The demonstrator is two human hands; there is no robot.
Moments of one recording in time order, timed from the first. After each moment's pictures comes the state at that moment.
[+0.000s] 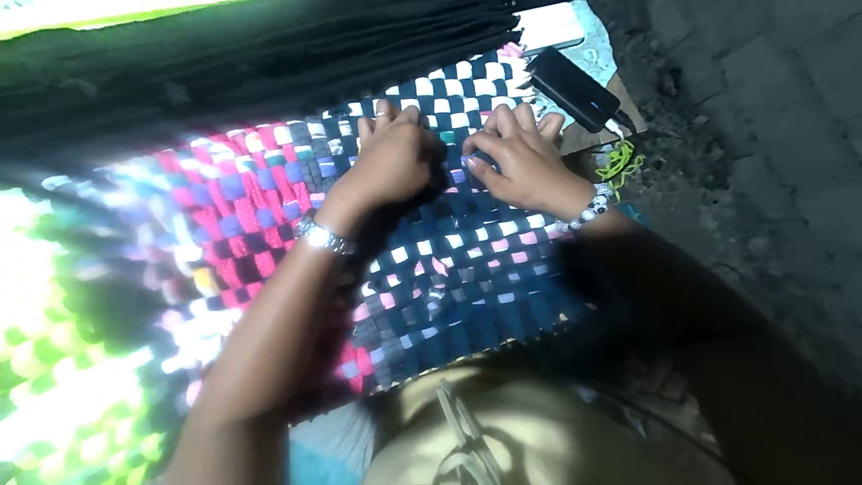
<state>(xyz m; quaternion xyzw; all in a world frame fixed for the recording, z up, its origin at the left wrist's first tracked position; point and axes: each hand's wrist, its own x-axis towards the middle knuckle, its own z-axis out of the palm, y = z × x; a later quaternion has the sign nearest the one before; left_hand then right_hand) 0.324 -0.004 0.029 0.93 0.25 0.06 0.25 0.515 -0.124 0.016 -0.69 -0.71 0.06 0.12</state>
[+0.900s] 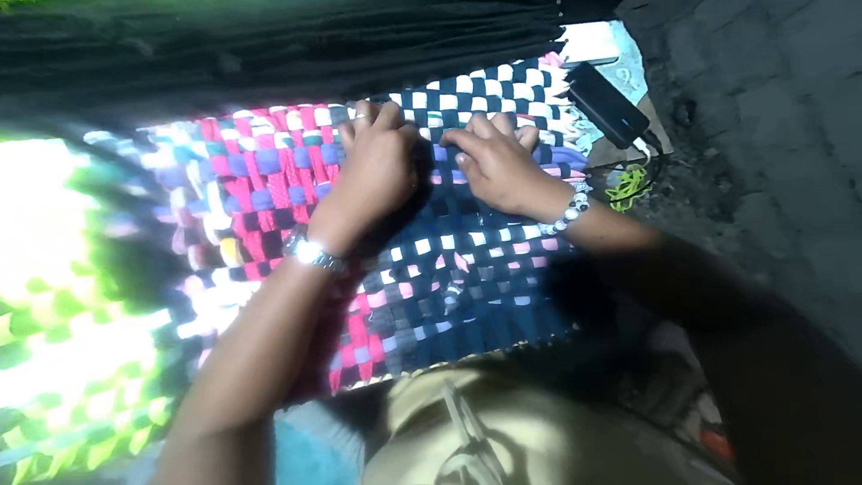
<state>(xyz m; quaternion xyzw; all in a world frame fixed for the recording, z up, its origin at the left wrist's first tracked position) 0.271 -0.013 0.017 0.91 0.32 0.17 0.18 0.459 -0.095 0.027 -0.68 -0.72 0.14 0.11</state>
